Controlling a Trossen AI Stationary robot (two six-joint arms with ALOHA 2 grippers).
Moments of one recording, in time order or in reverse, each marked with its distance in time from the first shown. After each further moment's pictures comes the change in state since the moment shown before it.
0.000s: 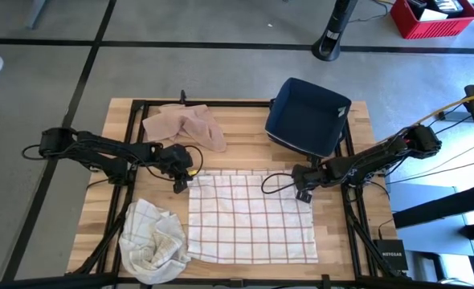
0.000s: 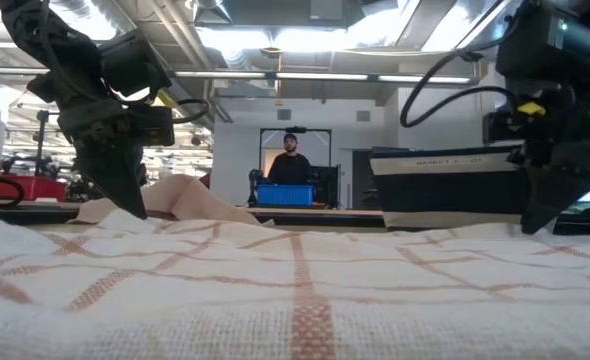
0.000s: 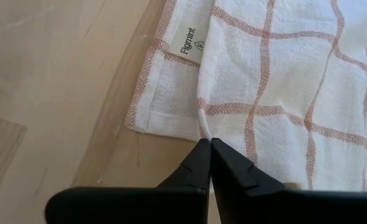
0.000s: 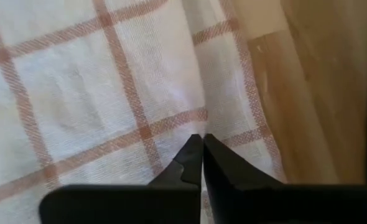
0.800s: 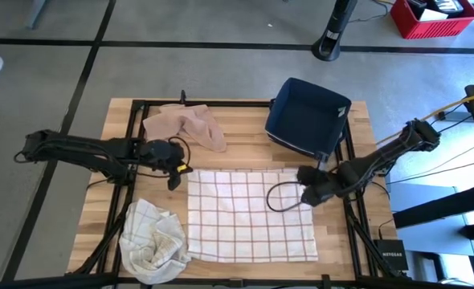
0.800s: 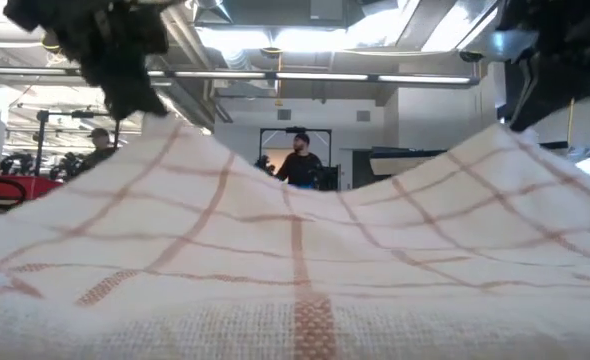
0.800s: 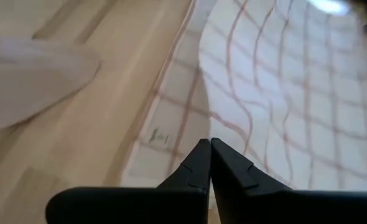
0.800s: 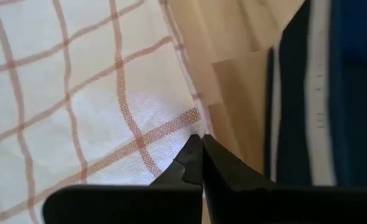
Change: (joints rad) left arm -0.141 -0.333 0.189 -0.246 -0.214 -0.104; right arm 0.276 -0.049 0.364 -0.463 0.288 0.183
